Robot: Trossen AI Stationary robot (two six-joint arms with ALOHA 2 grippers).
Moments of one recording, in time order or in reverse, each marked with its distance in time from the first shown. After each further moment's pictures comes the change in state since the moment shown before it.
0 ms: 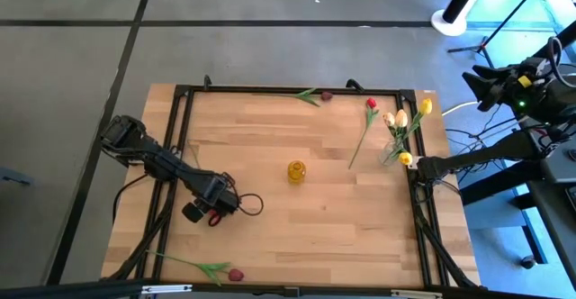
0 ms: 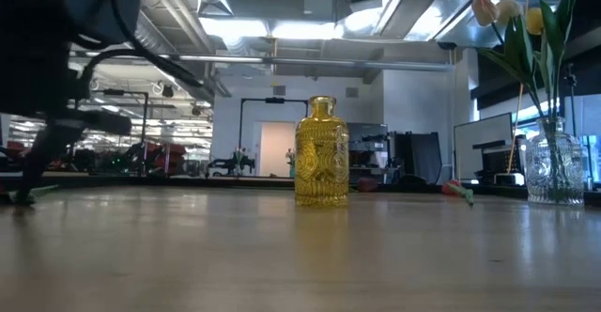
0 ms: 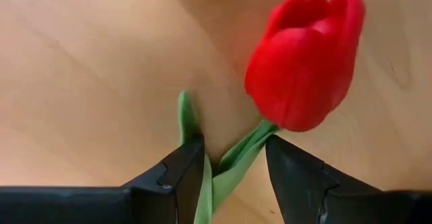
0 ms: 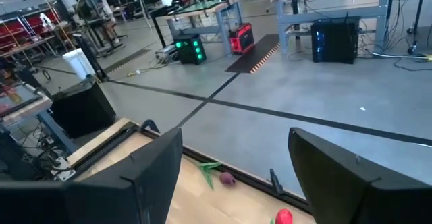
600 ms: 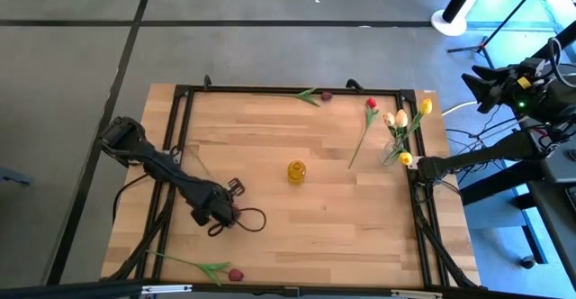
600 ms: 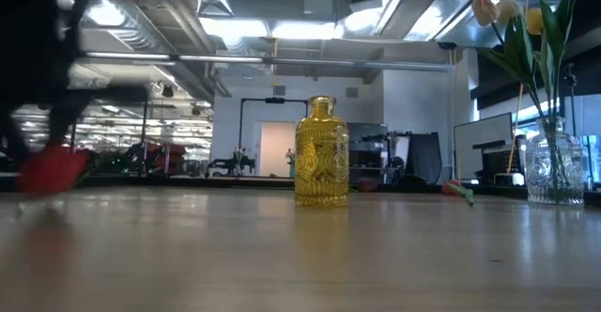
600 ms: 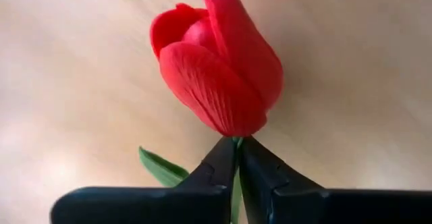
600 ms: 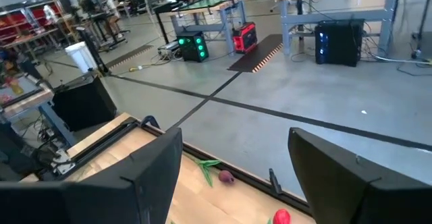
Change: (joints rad) left arm -0.113 0.004 0.047 0.128 -0.260 0.071; right arm 0.000 -0.002 0.000 0.003 -0.021 -0.036
